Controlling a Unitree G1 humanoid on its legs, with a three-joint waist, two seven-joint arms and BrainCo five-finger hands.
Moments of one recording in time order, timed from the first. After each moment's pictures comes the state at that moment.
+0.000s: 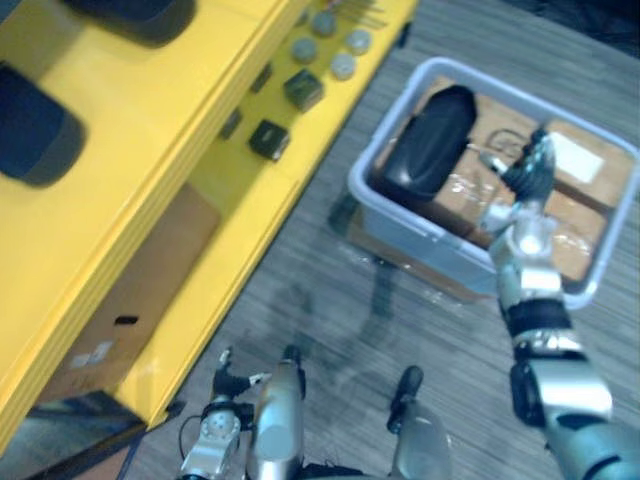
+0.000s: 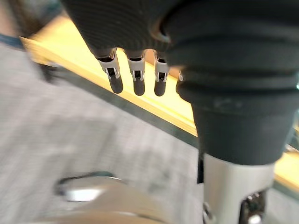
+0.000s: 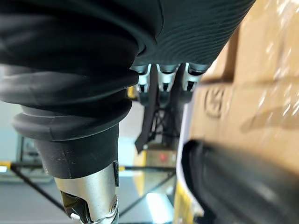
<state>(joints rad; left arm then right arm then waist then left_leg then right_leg) 0.09 0.13 -0.12 0.74 -0.13 -0.13 0.29 -0.94 -0.51 -0.03 0.82 0.30 -0.12 -0.42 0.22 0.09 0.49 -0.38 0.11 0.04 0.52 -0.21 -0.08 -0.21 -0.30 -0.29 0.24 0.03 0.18</state>
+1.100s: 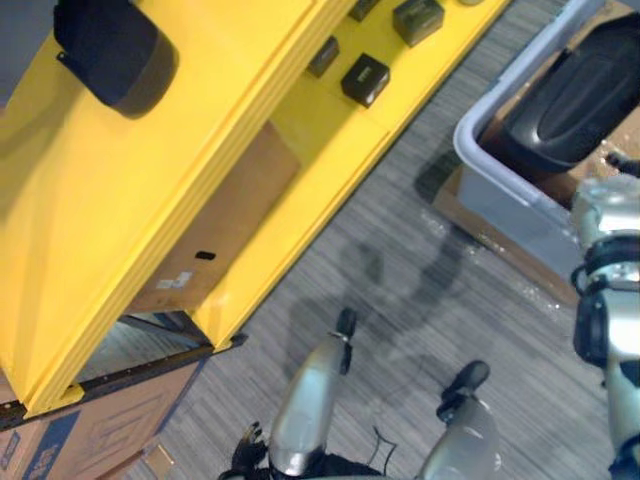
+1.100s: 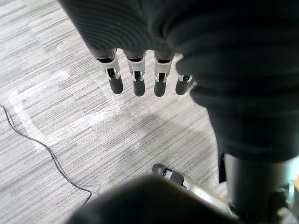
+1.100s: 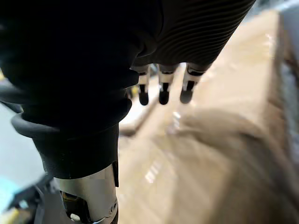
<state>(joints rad) 0.13 0.03 -0.18 1.04 -0.44 -0.21 0.06 -1.14 -0.73 0.00 1.20 0.22 0.26 -0.77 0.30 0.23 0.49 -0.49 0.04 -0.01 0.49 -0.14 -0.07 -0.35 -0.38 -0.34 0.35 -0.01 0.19</state>
